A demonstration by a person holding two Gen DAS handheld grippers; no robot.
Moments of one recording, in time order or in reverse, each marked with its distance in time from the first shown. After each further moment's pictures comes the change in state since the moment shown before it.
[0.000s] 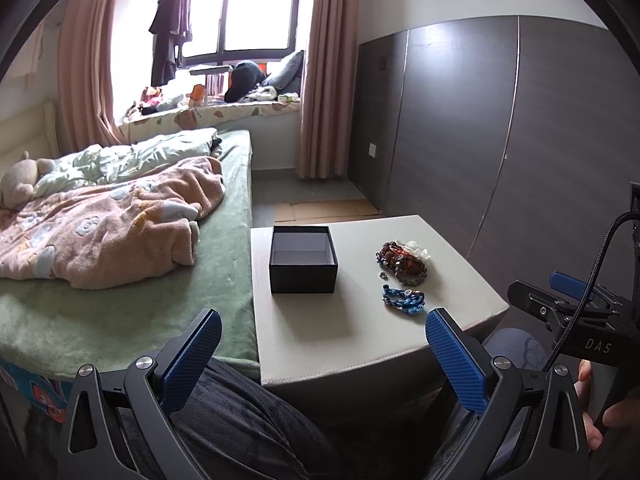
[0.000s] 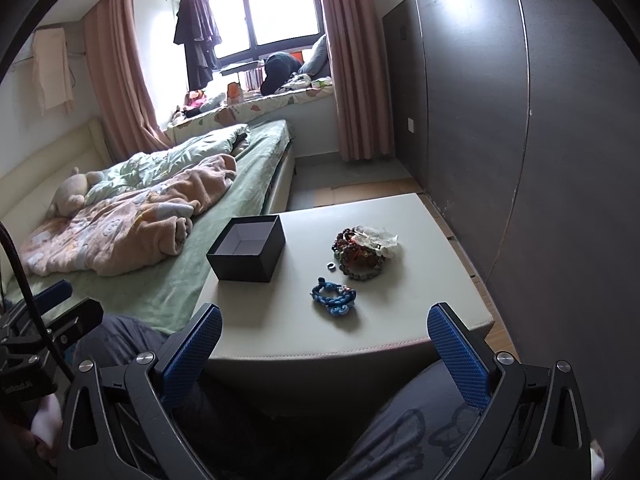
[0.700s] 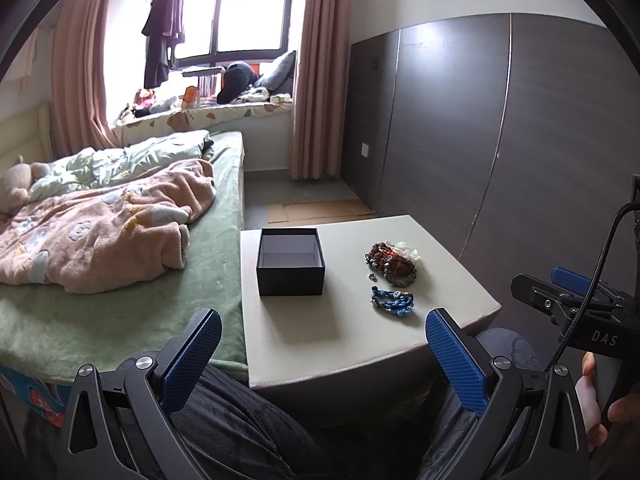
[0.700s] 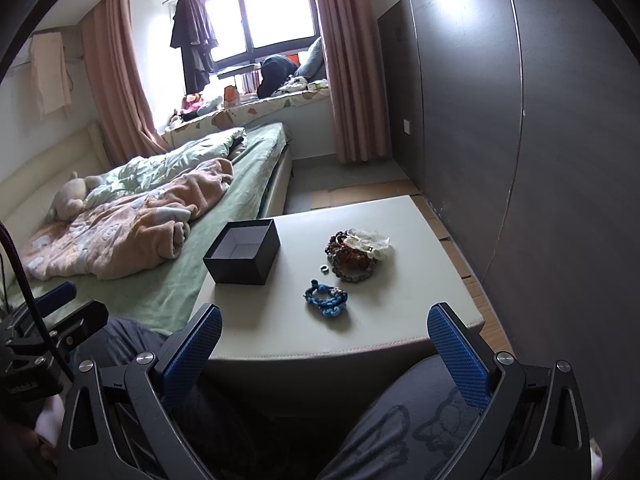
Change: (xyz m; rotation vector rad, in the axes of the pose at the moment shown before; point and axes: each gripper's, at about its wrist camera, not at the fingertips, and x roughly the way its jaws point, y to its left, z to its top) left arm 0.000 -0.011 0.003 0.012 0.001 -0.021; right arm -0.008 -0.009 0.004 0.011 -0.009 -0.006
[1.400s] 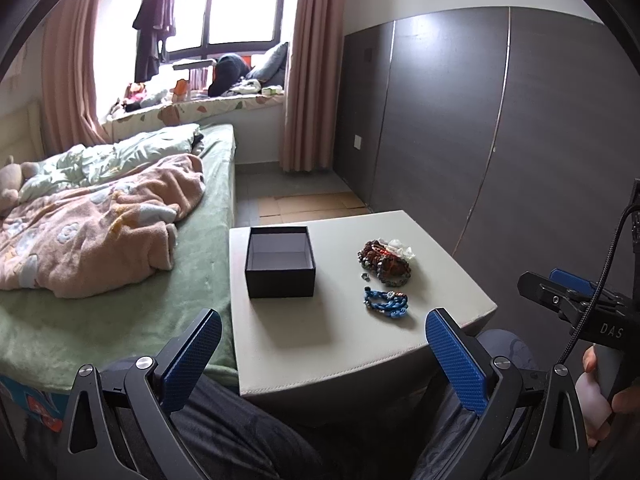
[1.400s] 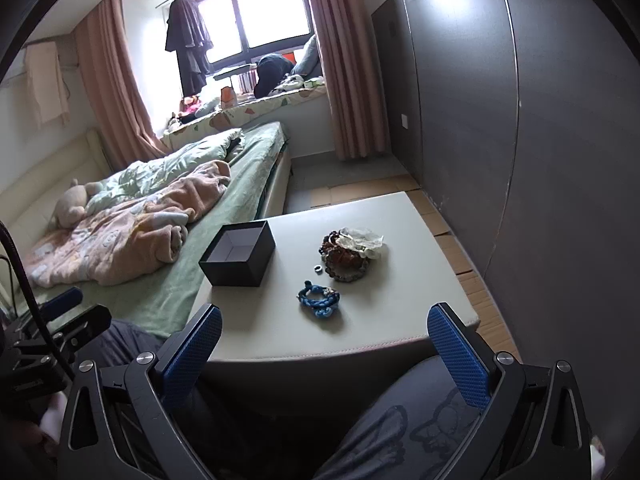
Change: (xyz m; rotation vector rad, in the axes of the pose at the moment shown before) left arm 0.017 -0.008 0.014 0.011 0.034 -0.031; right arm 0.004 -0.023 0.008 0.042 0.019 0.027
